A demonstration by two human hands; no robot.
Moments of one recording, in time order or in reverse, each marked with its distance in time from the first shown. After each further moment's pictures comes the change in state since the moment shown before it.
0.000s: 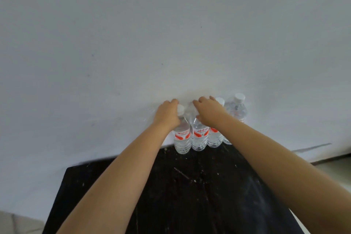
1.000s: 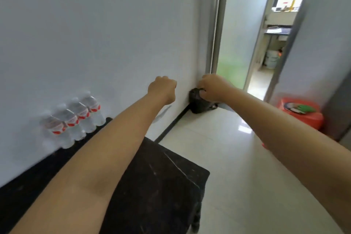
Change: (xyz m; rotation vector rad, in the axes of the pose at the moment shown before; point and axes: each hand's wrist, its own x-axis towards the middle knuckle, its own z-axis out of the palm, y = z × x) left_hand -0.435 0.307 -0.032 0.313 0.083 0.835; right_hand -0.620 0.034 -0.112 0.034 0.226 0.750
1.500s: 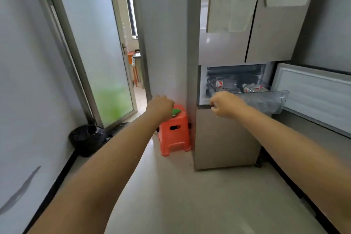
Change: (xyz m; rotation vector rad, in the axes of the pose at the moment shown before) left_hand -0.009 0.453 -0.026 -0.009 -0.002 0.746; right_hand -0.336 0.334 -0.073 -0.105 0.018 0.790
